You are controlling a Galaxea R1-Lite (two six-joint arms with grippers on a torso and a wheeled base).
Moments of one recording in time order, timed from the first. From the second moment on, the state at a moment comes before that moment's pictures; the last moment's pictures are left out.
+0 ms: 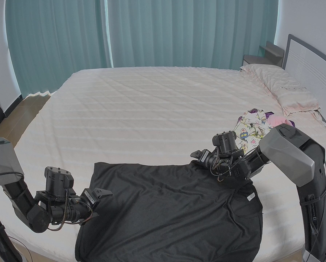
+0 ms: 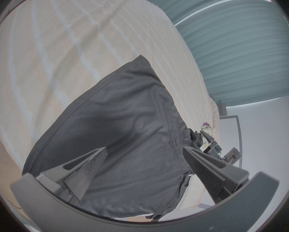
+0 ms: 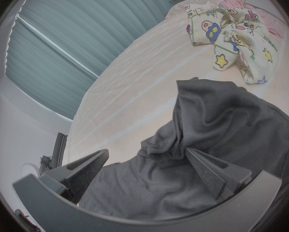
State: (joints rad) left arm -0.26 1.95 -0.28 -0.92 -0.20 -1.08; right arm 0.40 2.52 -1.39 -0.52 -0.03 0.83
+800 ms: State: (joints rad) left arm -0.26 1.99 -0.27 -0.92 -0.19 -1.08; right arm 0.38 2.64 -1.82 -0.36 -0.03 0.81
